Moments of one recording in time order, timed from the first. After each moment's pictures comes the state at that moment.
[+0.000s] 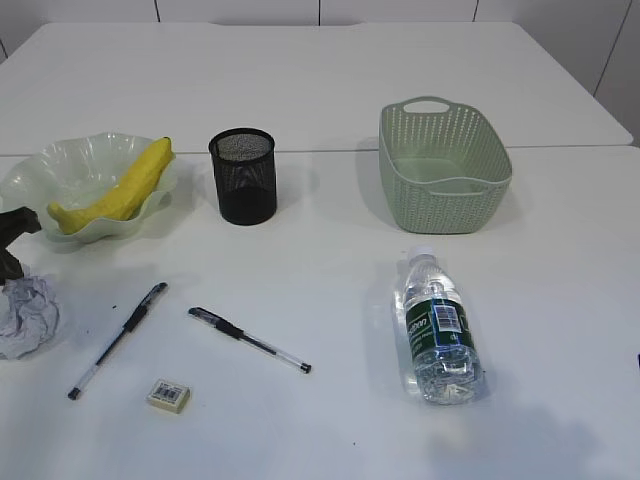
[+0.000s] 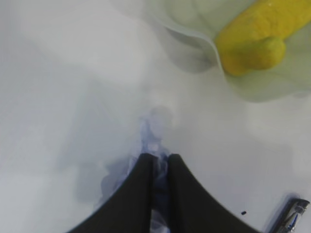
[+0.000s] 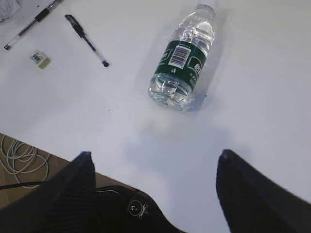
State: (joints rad) left arm 0.07 1.72 -0.78 -0.50 0.11 -0.01; right arm 0.18 0.67 -0.63 0.36 0.94 -0.25
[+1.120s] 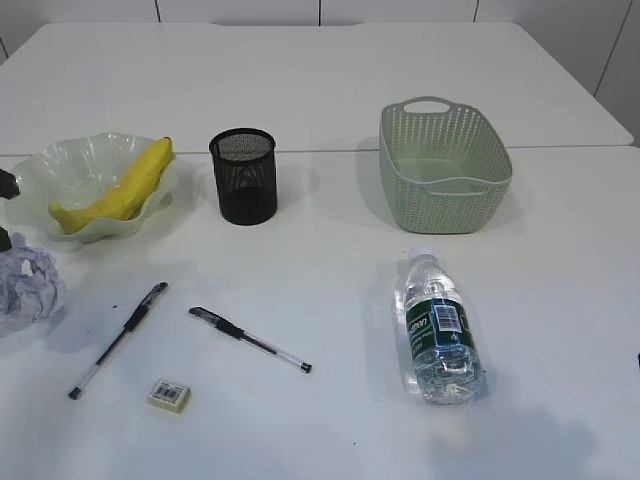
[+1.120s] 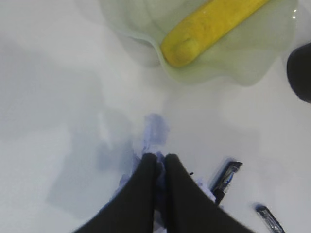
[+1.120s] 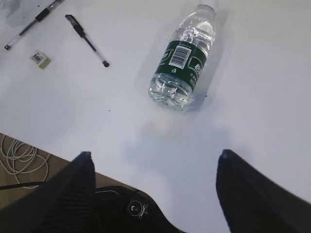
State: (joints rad) left arm 0.07 1.52 -0.78 -0.50 0.27 -0.01; right arm 0.18 0.67 -0.63 0.36 0.94 -0.25
